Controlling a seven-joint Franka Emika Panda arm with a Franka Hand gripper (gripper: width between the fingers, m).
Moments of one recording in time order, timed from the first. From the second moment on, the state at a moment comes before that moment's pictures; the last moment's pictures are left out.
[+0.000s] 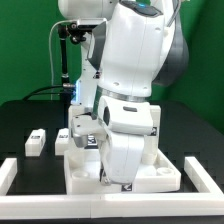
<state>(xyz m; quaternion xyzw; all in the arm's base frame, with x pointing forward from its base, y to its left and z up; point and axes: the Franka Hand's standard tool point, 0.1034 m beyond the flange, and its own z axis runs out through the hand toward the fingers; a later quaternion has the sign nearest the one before) 0.623 -0.043 0.030 0.69 0.72 -0.07 0.06</state>
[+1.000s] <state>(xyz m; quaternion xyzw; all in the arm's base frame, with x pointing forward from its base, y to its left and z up) 0.660 -0.014 0.038 0.74 0.67 -0.06 0.06</state>
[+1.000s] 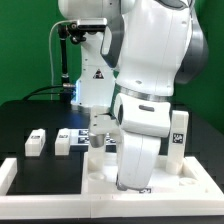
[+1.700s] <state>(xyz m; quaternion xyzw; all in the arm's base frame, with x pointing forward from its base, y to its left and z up) 0.659 -0.015 0.031 0.73 0.68 -0.07 0.08</state>
